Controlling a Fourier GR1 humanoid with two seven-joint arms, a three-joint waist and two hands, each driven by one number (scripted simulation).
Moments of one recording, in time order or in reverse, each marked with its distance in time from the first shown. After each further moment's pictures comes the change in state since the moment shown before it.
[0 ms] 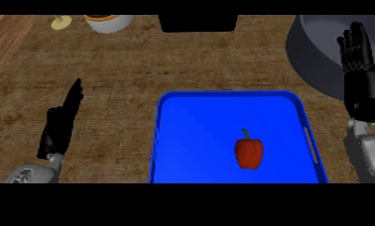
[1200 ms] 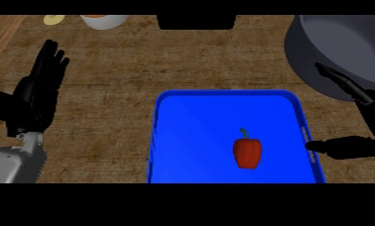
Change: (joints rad) left arm -0.082 -0.037 0.194 -0.283 0.100 -0.035 0.126; right arm 0.192 -0.221 0.088 -0.141 0.144 0.325 -0.119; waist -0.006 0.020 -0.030
